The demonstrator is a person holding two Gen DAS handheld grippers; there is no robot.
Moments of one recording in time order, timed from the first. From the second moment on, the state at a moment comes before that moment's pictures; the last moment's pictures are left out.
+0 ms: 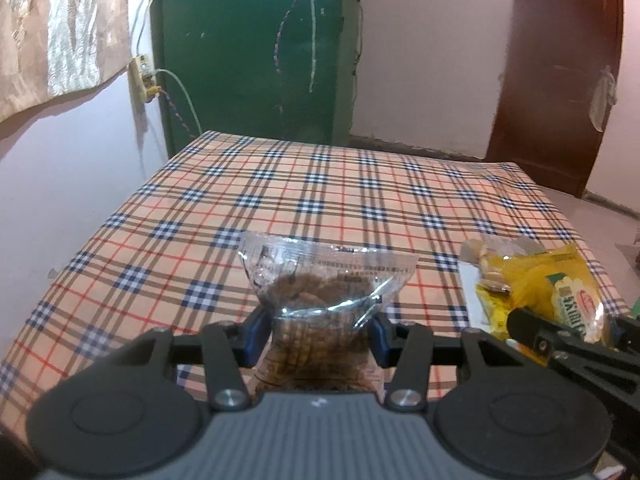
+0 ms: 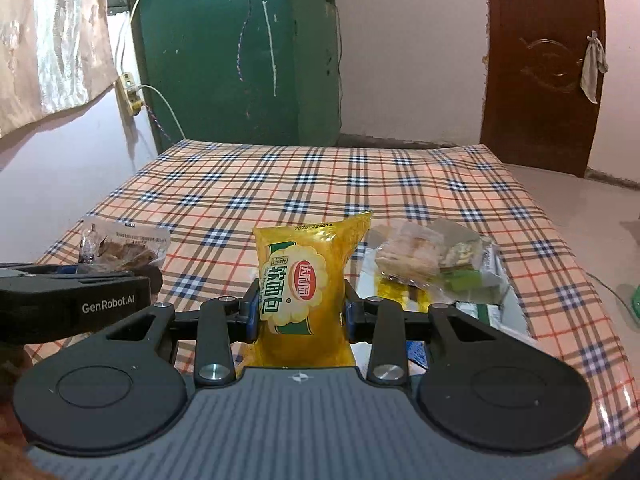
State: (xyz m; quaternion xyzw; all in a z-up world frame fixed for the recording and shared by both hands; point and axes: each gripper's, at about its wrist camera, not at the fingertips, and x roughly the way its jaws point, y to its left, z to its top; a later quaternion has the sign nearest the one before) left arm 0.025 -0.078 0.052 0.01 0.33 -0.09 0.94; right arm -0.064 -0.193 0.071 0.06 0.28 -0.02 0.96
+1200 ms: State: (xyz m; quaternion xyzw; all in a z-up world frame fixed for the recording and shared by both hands) left arm 0.018 -0.198 0.059 0.04 0.31 -0.23 0.92; right arm -0.134 -0.325 0.081 0.11 0.26 -0.15 0.95
